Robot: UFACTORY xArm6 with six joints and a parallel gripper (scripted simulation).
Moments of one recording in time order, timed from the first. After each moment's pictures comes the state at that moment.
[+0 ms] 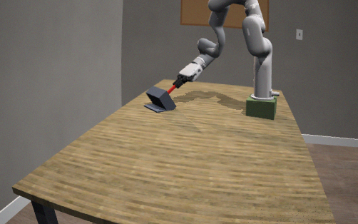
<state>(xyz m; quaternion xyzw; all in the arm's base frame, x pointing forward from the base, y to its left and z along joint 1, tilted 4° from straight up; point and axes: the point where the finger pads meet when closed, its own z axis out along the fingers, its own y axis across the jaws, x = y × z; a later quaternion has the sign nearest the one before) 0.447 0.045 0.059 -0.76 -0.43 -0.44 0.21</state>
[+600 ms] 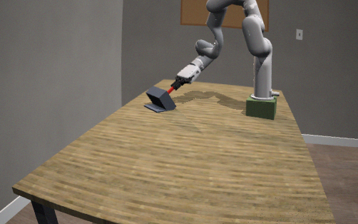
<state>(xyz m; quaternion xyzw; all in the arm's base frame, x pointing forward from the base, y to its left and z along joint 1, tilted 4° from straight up) 0.454 0.056 0.051 -0.76 -0.43 -0.44 0.21</state>
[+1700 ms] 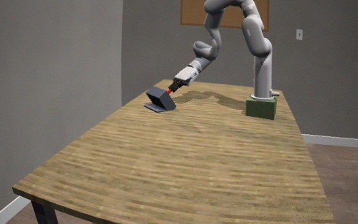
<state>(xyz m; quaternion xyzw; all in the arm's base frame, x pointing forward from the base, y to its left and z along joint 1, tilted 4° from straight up) 0.463 0.068 0.042 -0.76 -0.43 -0.44 0.21</state>
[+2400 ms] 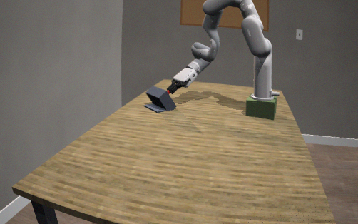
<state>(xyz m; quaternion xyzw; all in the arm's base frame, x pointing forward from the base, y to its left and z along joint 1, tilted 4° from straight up) 0.469 0.076 0.035 -0.76 -0.43 -0.44 0.21</state>
